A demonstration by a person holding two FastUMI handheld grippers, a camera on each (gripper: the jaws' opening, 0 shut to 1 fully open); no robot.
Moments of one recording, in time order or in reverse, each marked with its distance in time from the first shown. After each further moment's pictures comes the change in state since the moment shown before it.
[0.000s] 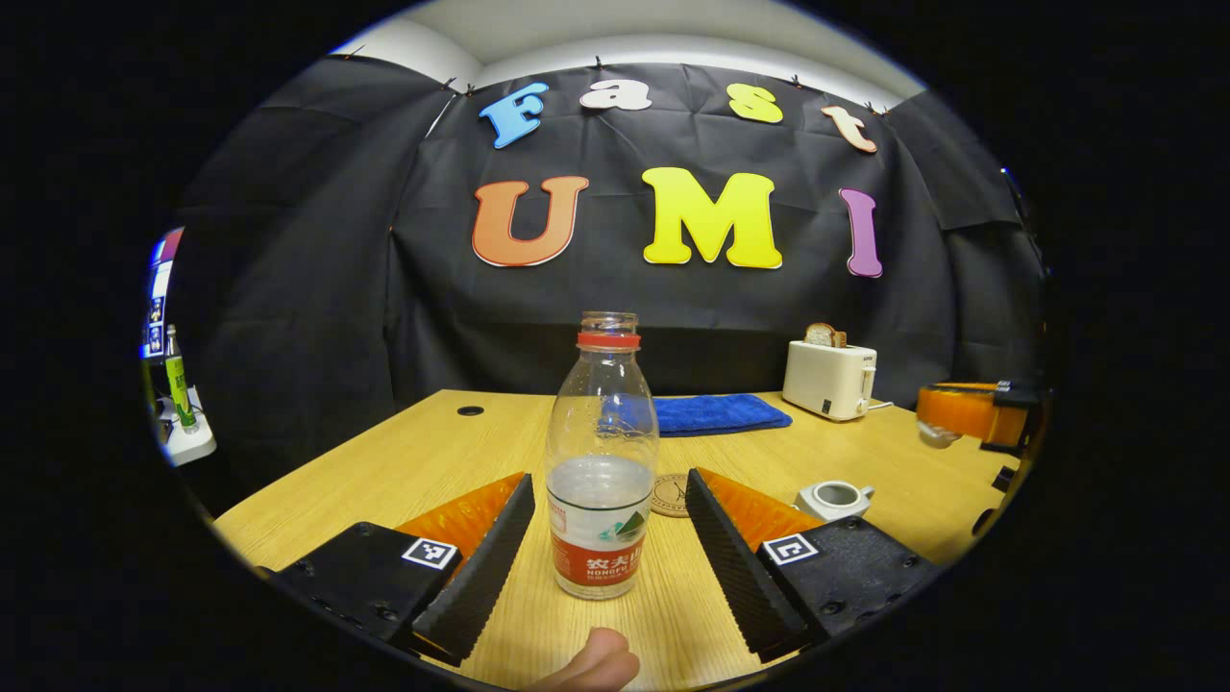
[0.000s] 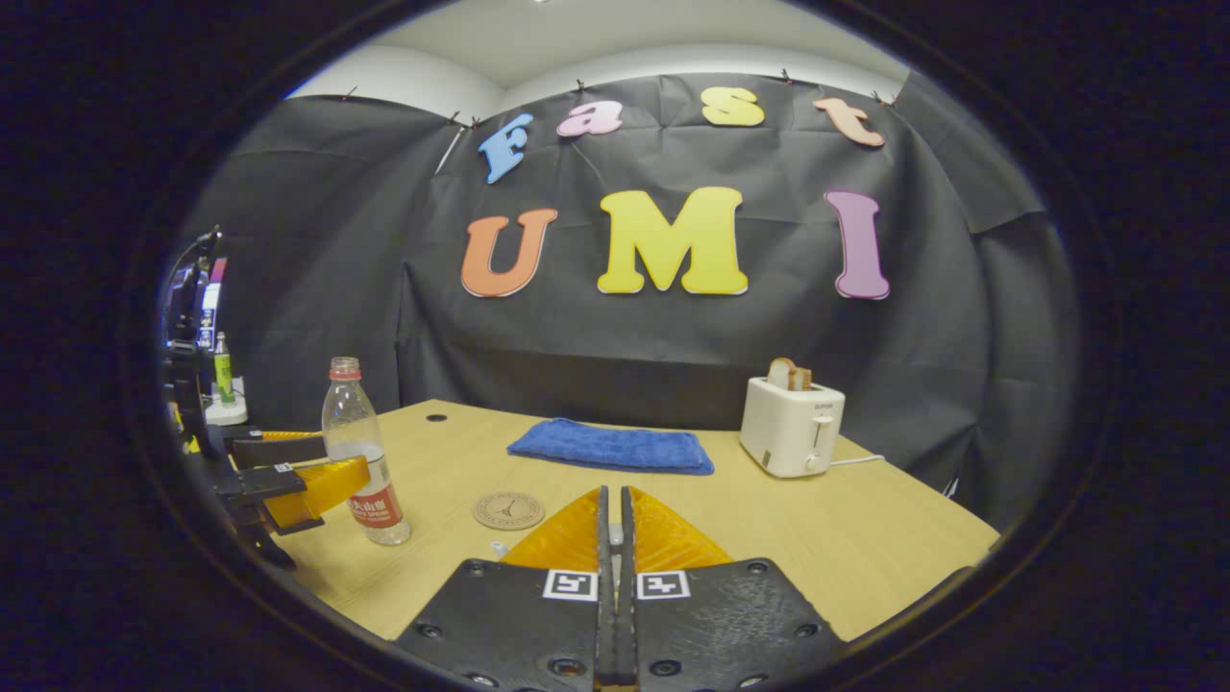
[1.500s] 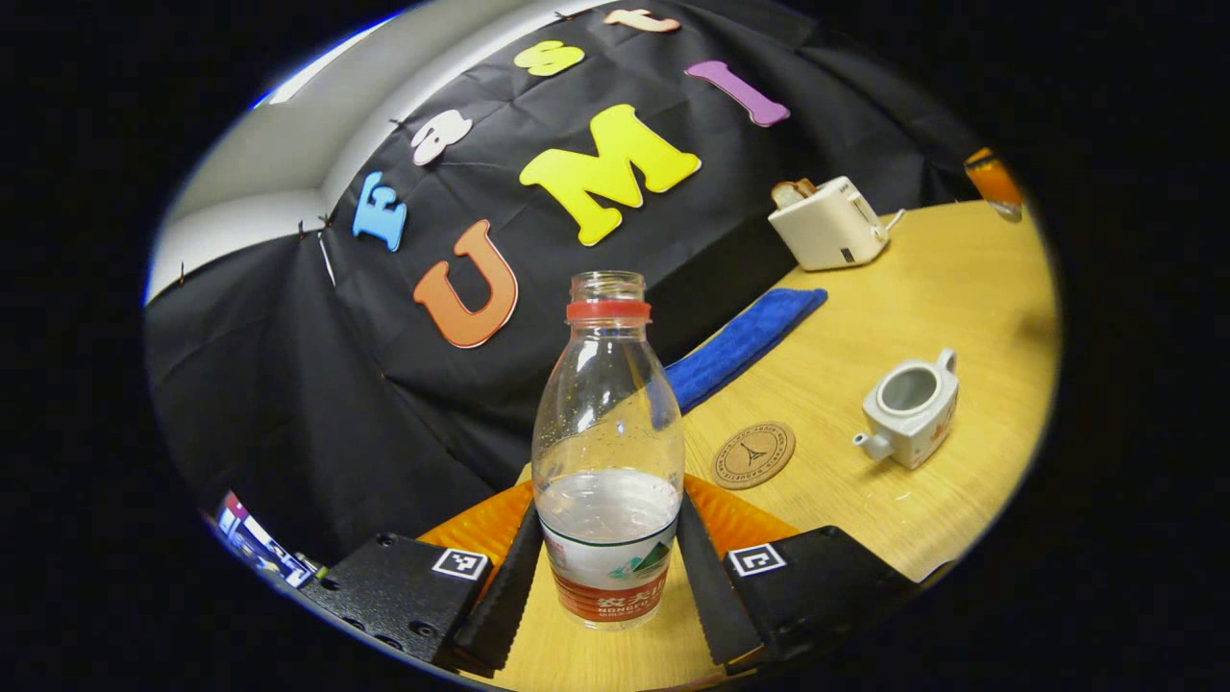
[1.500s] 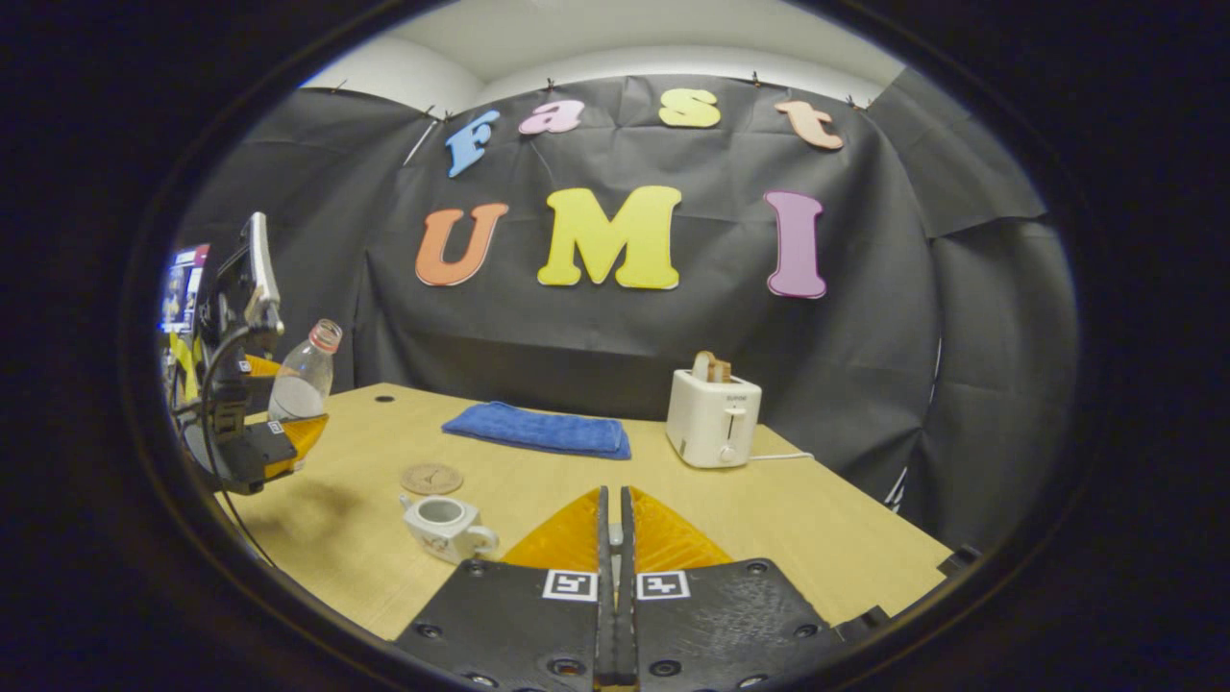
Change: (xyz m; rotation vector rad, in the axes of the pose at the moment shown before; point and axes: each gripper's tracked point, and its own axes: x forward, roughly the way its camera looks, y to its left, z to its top) left arm 0.016 -0.014 0.018 0.750 0.113 0.152; right arm -0.031 -0.094 -0.019 -0.015 0.034 -0.118
